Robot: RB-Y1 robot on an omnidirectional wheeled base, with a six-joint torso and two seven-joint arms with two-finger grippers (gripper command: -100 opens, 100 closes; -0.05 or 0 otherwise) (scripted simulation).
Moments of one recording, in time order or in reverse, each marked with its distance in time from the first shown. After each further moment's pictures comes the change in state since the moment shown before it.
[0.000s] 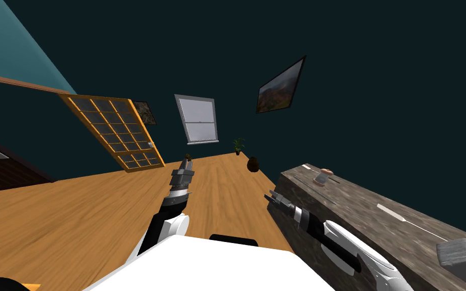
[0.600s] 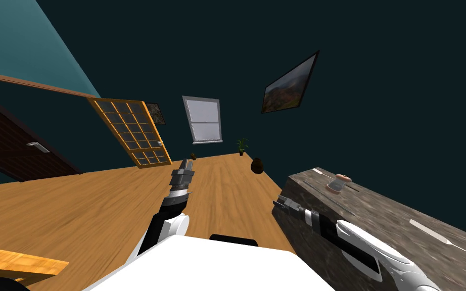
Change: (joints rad) left arm 0.000 0.000 0.000 0.000 0.000 0.000 0.000; right arm -0.050 -0.140 0.057 0.169 0.051 -0.017 0.022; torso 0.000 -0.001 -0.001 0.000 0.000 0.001
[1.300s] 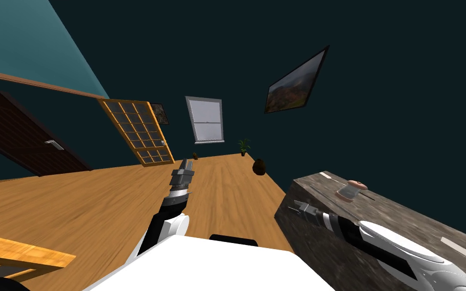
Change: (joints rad) left arm 0.000 0.000 0.000 0.000 0.000 0.000 0.000; right arm -0.040 -0.156 0.056 0.185 0.034 -0.018 0.017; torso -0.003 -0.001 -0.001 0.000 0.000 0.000
